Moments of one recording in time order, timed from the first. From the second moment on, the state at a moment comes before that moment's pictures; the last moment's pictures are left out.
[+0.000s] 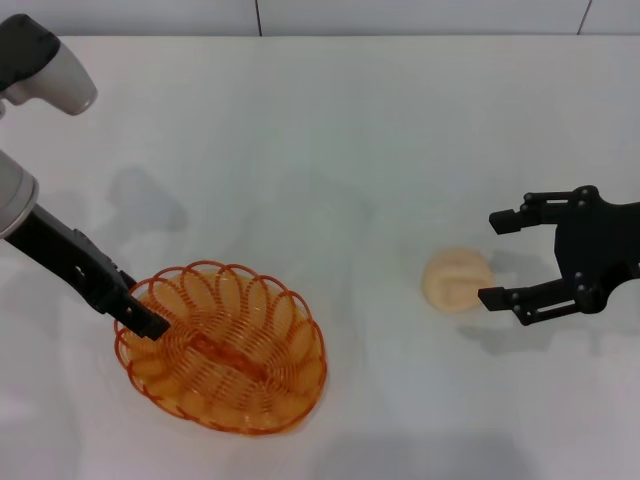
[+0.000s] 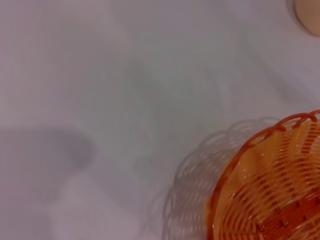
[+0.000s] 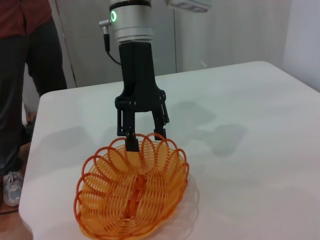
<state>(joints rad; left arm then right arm) -0.73 -2.03 0.92 0.99 2.73 1.79 -2.13 0.28 2.01 -1.23 -1.39 -1.88 -1.57 1.72</state>
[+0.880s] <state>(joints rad) -0.74 -2.03 1.01 0.94 2.73 1.73 -2.23 0.28 2.01 -1.23 -1.39 -1.88 -1.58 1.72</state>
